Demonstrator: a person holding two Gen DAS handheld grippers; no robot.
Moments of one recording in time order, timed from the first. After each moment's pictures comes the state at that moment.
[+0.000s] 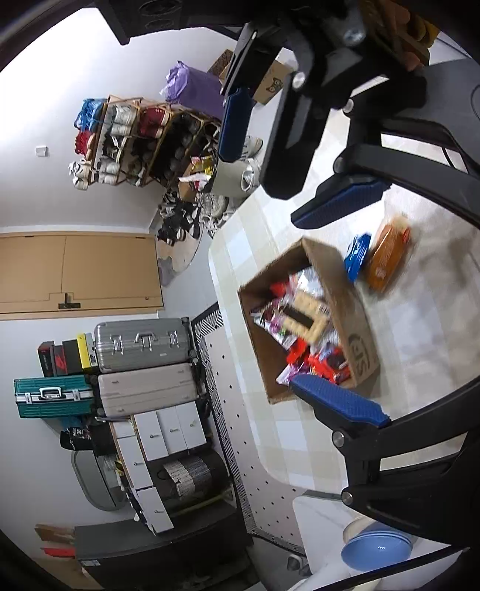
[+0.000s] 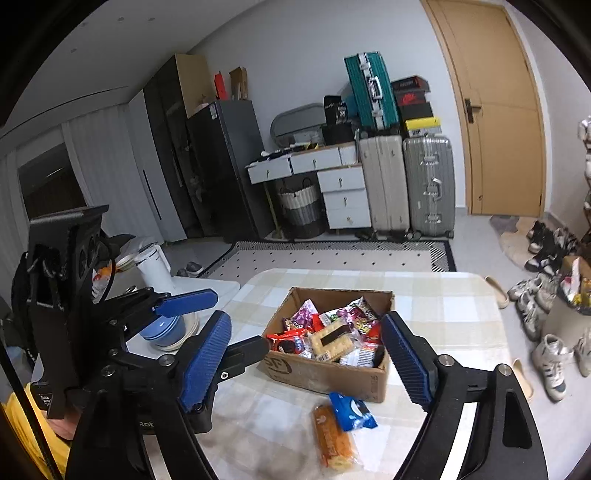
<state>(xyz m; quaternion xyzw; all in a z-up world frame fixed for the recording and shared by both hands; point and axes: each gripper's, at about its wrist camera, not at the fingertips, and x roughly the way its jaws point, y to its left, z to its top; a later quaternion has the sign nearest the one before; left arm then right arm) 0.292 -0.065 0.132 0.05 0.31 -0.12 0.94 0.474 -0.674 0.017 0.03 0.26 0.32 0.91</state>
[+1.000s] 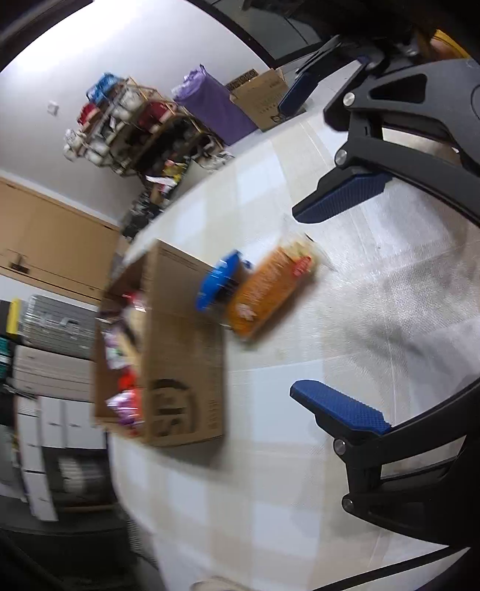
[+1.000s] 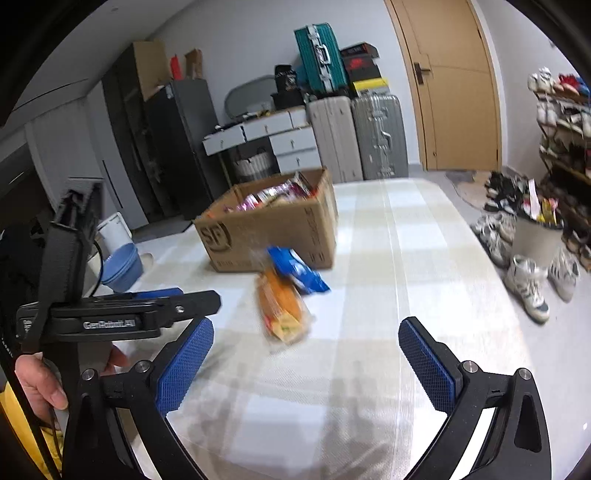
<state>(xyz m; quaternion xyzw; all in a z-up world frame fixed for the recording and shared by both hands) 0.232 -0.060 -0.051 -0.10 0.43 -0.12 0.89 0.390 -0.741 -0.149 0.04 0.32 0.24 0.92</state>
